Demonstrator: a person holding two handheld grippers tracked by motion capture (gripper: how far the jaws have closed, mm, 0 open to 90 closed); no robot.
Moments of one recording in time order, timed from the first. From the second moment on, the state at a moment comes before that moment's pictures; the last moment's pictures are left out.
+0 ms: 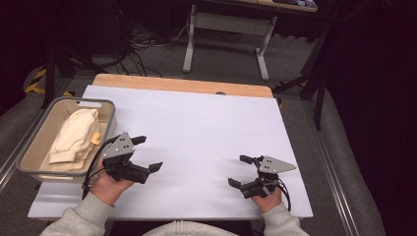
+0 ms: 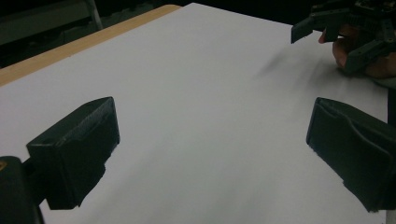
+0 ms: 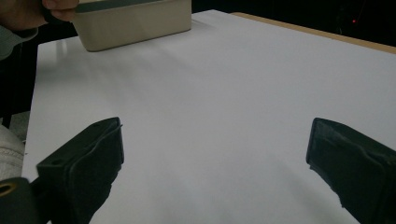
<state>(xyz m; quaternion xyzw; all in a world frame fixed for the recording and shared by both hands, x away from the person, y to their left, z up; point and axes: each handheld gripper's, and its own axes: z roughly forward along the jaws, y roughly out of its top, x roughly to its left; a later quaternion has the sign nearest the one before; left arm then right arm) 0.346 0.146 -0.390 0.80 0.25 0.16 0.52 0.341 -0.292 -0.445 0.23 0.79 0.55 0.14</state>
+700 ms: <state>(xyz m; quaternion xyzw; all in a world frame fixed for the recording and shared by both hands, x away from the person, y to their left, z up) 0.357 0.176 -0.367 0.80 0.28 0.18 0.50 0.341 -0.292 -0.445 0.23 0.79 0.55 0.14</state>
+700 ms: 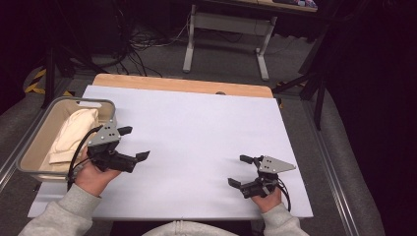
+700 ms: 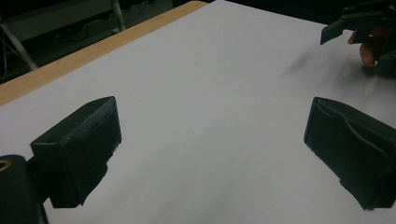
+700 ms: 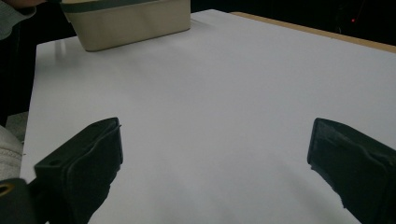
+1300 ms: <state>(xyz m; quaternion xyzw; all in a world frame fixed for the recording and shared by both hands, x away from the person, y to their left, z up) 0.367 0.198 -0.349 0.80 0.30 0.20 0.49 0.341 -0.292 -0.445 0.23 0.79 0.55 0.14</state>
